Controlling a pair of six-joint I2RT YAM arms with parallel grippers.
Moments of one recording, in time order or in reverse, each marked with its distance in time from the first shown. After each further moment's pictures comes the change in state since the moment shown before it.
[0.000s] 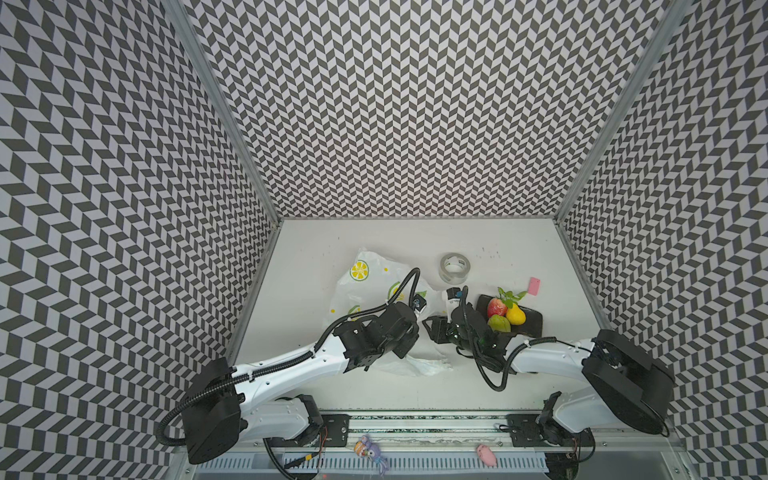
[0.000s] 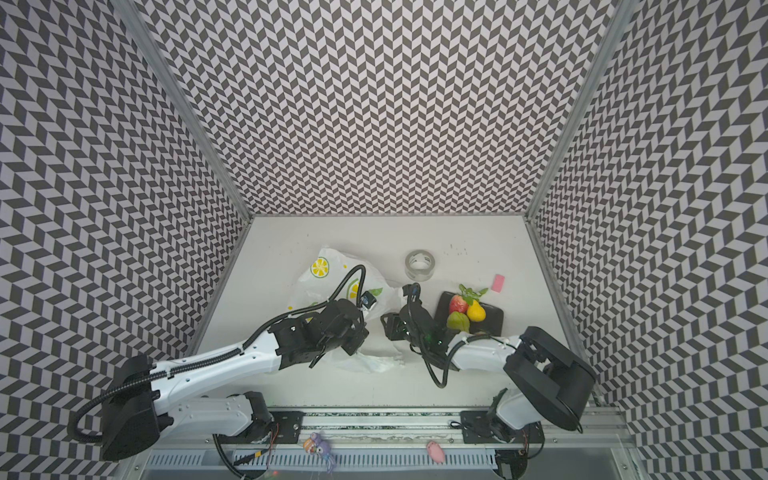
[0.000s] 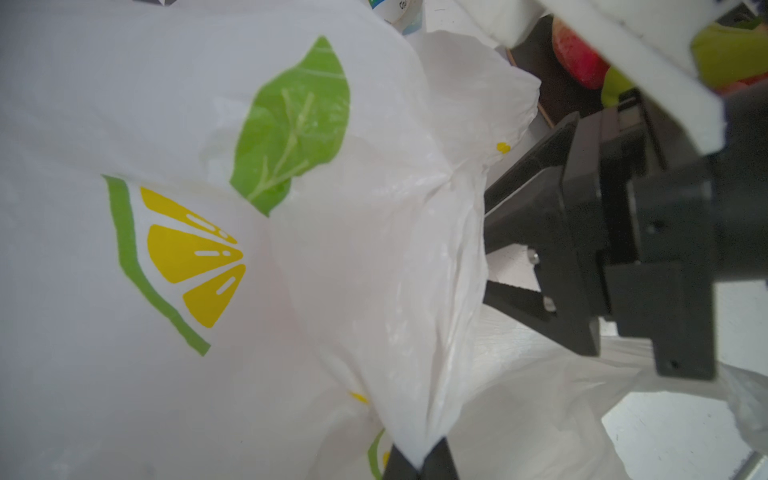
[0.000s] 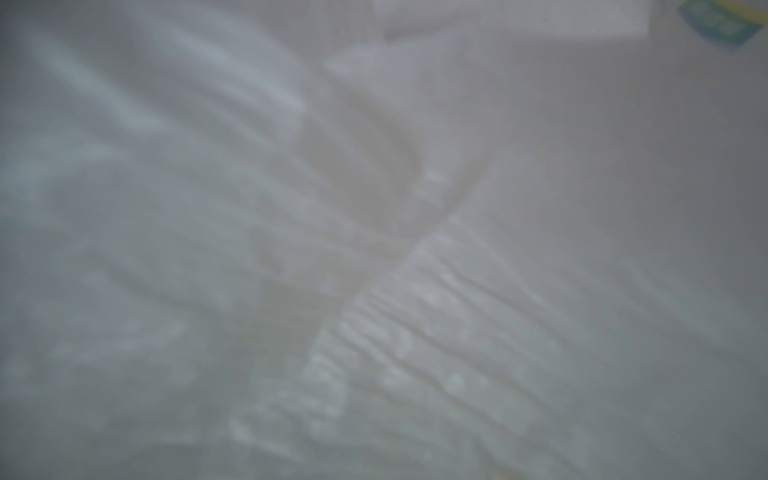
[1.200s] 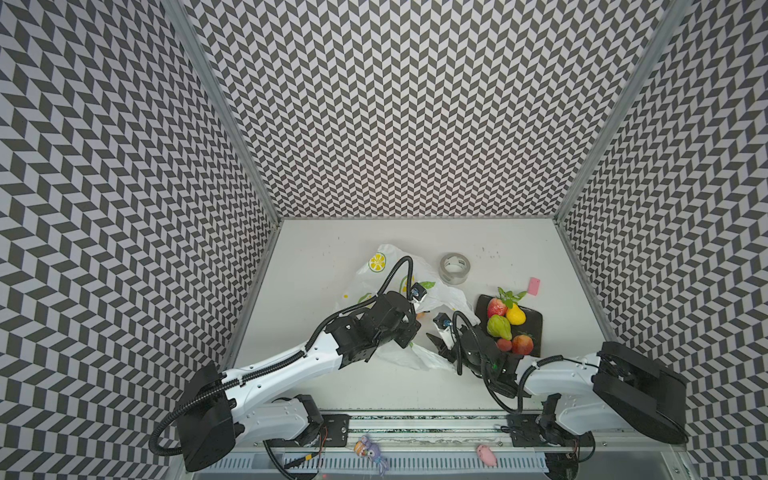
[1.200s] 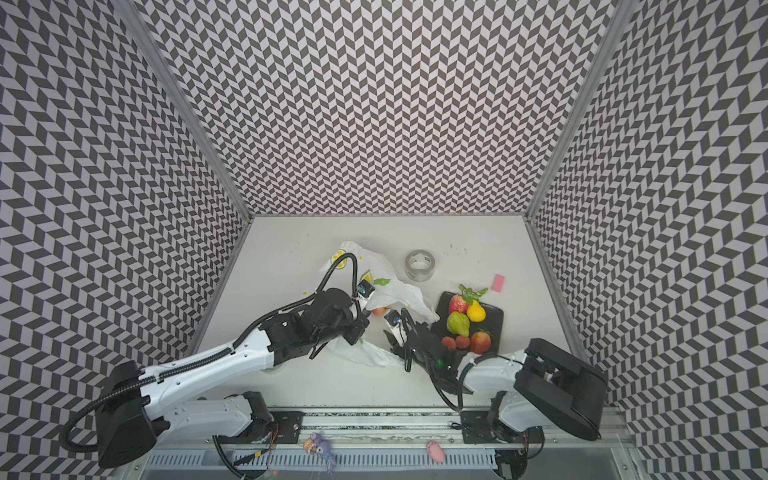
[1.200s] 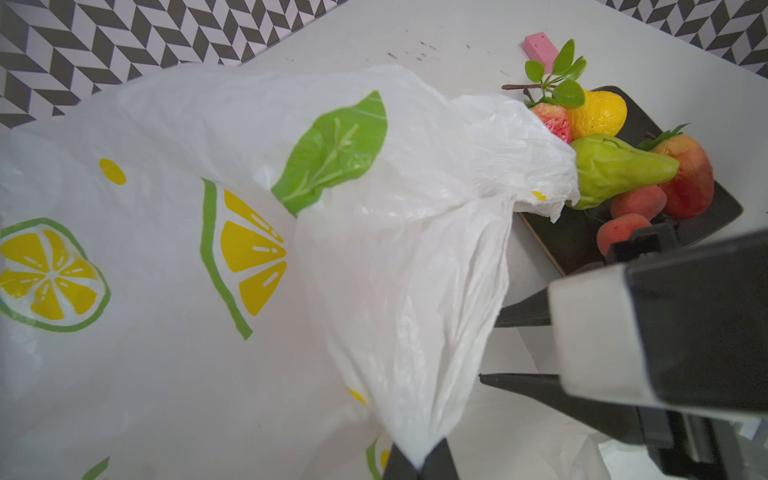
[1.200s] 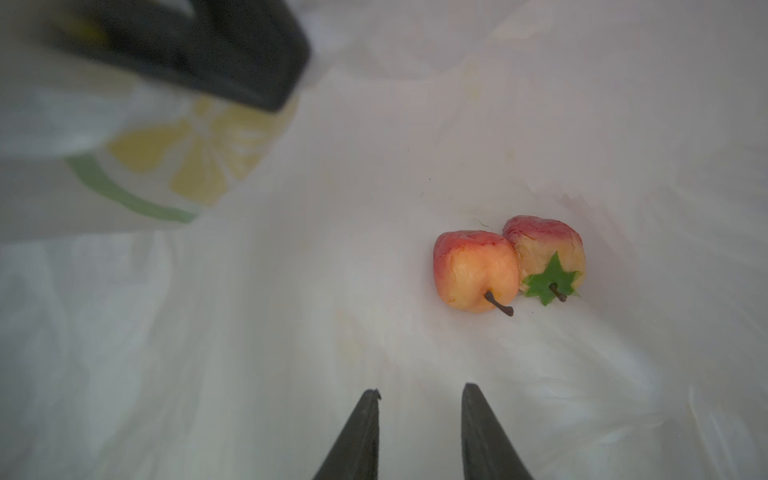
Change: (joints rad) left arm 0.058 -0.037 0.031 0.081 0.082 0.053; right arm 0.129 -0.053 -0.187 0.232 0.177 -0.832
